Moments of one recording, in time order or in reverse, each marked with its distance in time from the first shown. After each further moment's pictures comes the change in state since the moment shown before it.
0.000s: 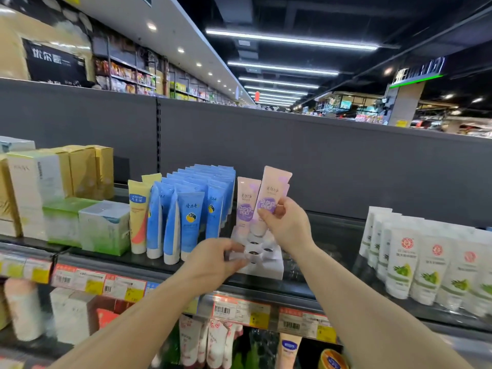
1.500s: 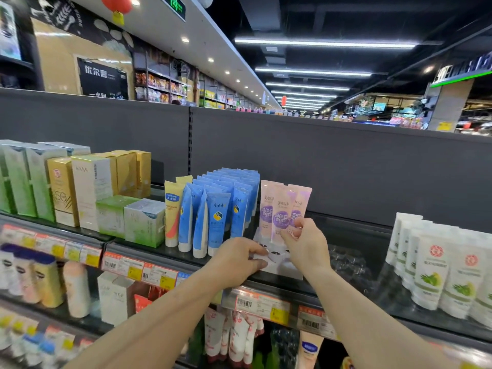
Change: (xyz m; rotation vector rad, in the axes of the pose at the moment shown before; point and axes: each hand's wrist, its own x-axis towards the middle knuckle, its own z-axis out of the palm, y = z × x) left_hand -0.002 0.002 0.000 0.096 -0.035 -0.005; right_hand -0.029 0.020 0.013 -0.122 0.016 0.066
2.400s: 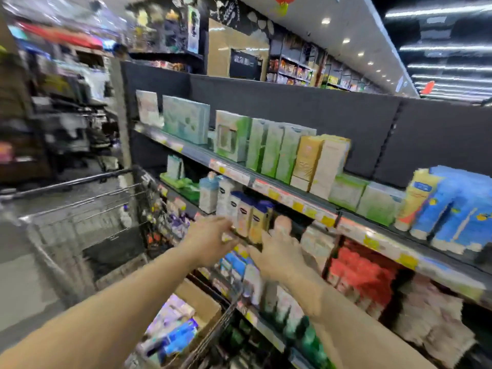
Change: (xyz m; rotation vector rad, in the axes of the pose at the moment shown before) left_hand -0.354 -0.284 -0.231 0.499 0.235 -0.462; right_hand -0.275 -0.263 0.315 -0.623 -0.740 -0.531
